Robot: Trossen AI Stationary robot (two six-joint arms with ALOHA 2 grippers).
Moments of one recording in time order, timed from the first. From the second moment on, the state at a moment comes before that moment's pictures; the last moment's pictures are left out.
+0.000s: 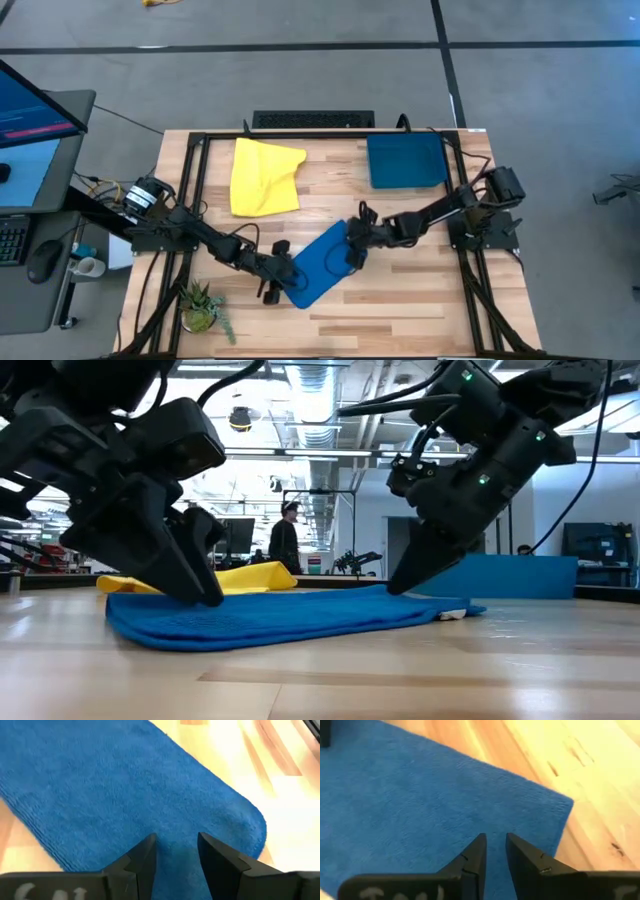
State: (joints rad) left arm -0.43 1.74 0.62 0.41 -0.14 -0.31; right arm 0.22 1.74 0.75 0.08 0.29 0.44
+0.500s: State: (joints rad) left arm -0.38 1.74 0.64 0.36 -0.19 -0.17; right arm 0.35 1.74 0.75 0.08 0.18 0.55
